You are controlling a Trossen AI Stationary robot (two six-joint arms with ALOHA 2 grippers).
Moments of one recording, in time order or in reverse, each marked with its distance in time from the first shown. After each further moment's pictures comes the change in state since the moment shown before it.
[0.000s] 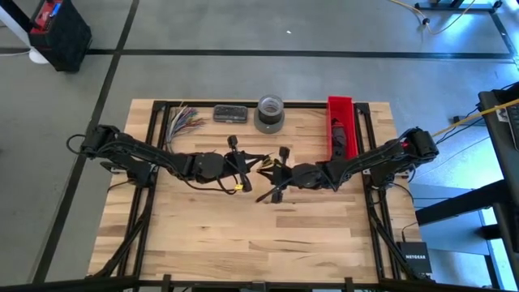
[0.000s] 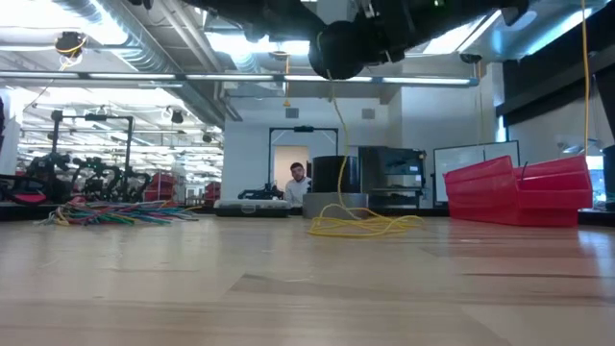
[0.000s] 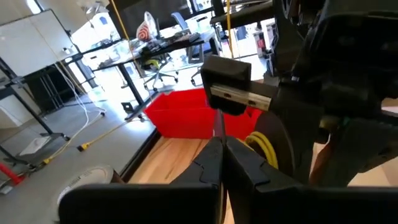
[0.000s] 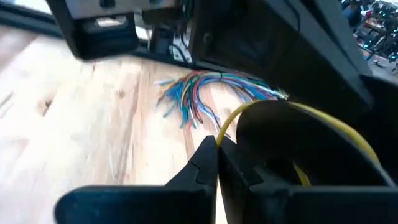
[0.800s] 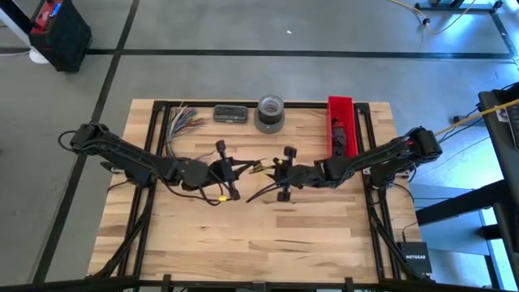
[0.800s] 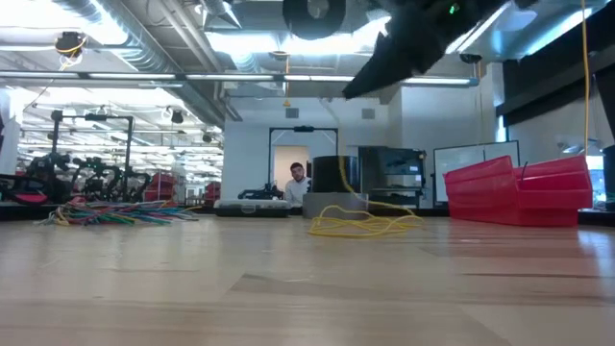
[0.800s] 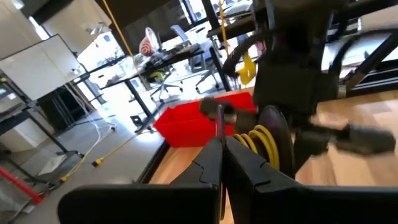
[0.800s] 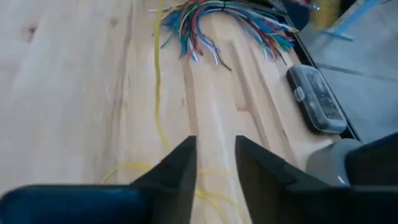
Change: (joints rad) left arm -0.124 -0.132 0.001 -0.123 -0.145 0.093; right arm 0.000 -0.058 0.069 -0.423 0.005 0.135
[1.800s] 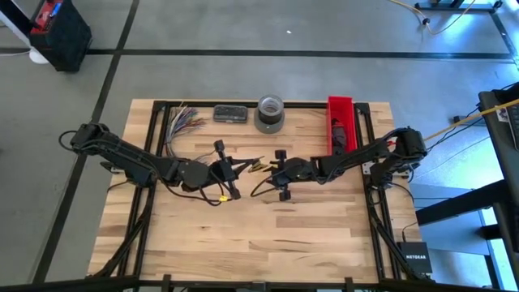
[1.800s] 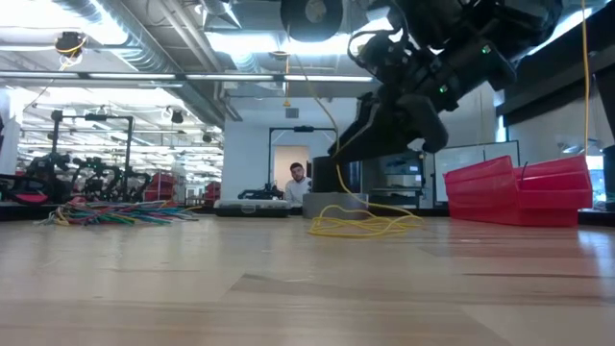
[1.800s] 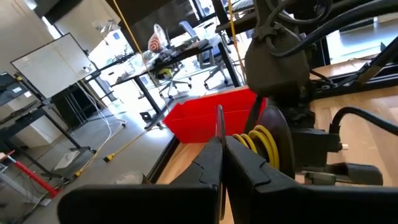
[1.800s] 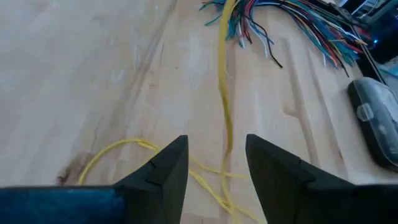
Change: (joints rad) left arm -0.008 0.002 0.000 -0.002 -0.042 0.016; right arm -0.133 0.155 -0.193 0.420 -0.291 -0.265
